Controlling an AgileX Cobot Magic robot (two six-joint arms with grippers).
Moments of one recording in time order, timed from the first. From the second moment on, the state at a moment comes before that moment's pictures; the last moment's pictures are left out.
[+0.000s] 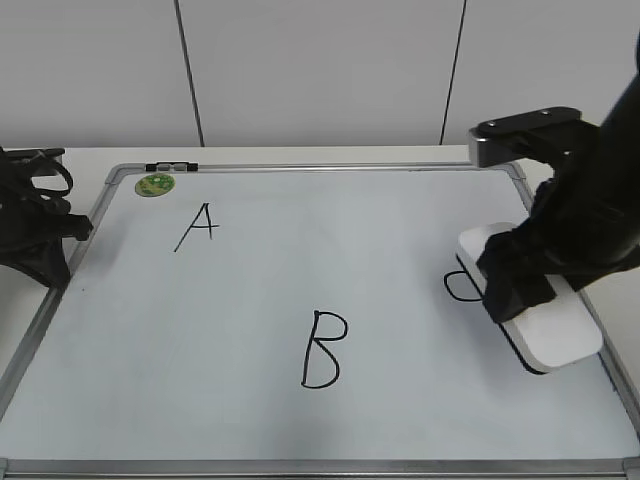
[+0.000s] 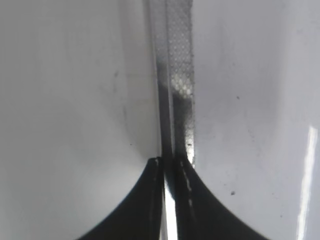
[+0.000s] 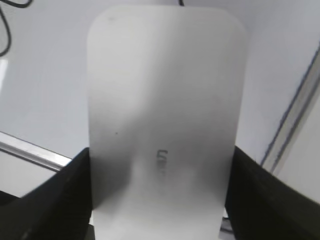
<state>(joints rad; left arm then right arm) 0.01 2.10 -1.40 -0.14 0.87 0.13 0.41 1.53 -1.07 0.01 1.00 -0.01</state>
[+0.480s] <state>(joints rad) 0.01 2.10 -1.40 -0.15 0.87 0.12 0.55 1.80 -1.33 0.02 1.06 -0.03</state>
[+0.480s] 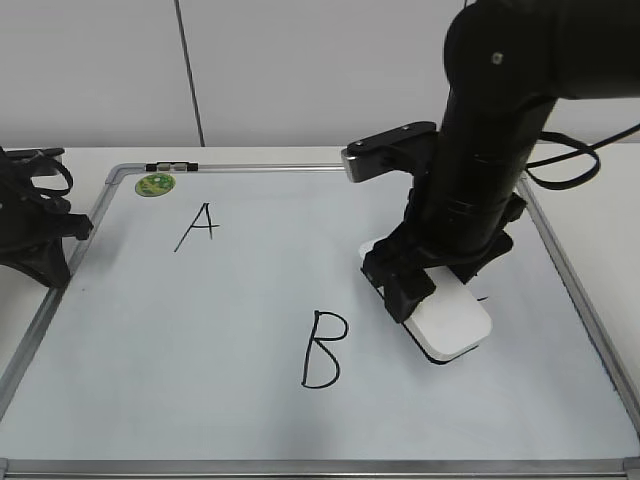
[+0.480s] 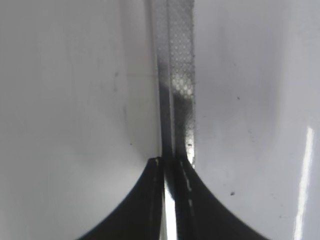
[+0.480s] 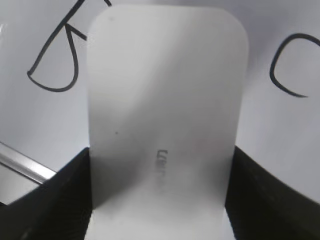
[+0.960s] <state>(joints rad) 0.01 2.10 -1.40 -0.16 0.87 0.12 0.56 2.06 -1.54 0.05 1.07 -0.08</state>
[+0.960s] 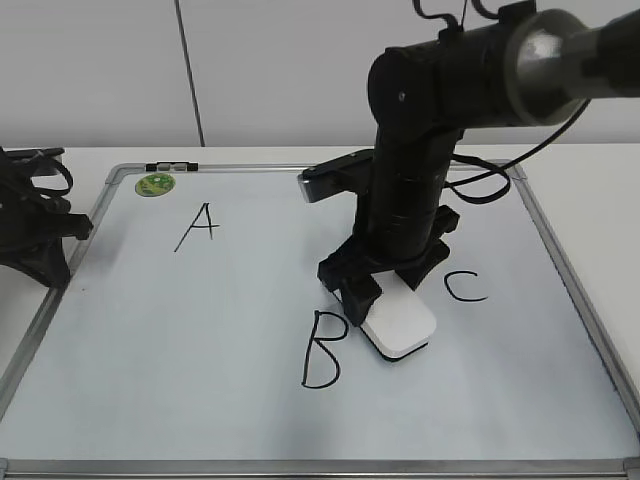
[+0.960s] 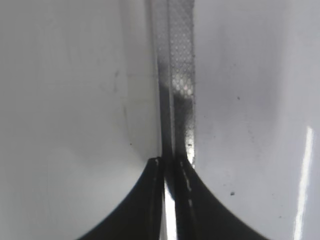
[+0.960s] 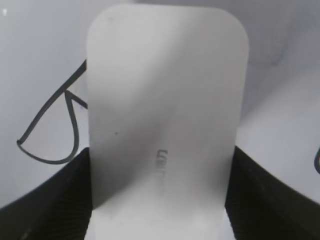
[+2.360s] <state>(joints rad) 0.01 2.10 -1.40 -0.16 0.86 0.12 0.90 2.16 -1.59 0.04 1.00 -0.15</state>
